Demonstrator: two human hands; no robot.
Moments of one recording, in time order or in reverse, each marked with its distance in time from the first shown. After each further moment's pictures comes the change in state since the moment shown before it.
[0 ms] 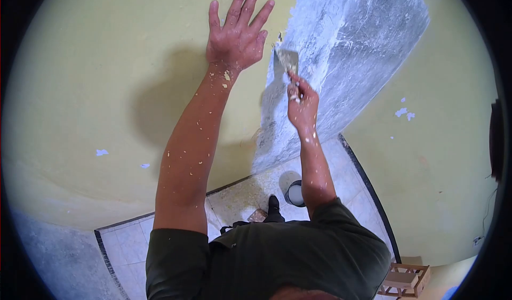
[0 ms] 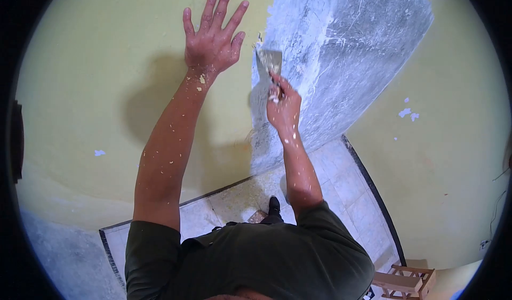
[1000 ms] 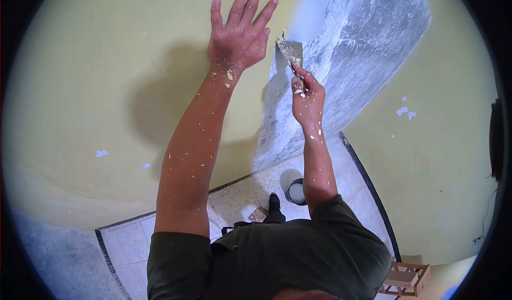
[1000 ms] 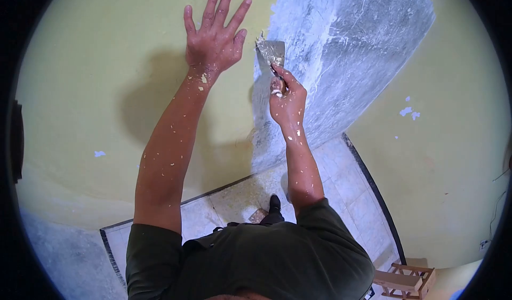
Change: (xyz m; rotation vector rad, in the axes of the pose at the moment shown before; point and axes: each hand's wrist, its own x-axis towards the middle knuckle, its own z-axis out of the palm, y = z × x) left_hand 0.001 0.002 -0.007 -0.013 -0.016 -0.015; right_hand 0.004 -0.025 -0.002 -0.006 -0.040 0.118
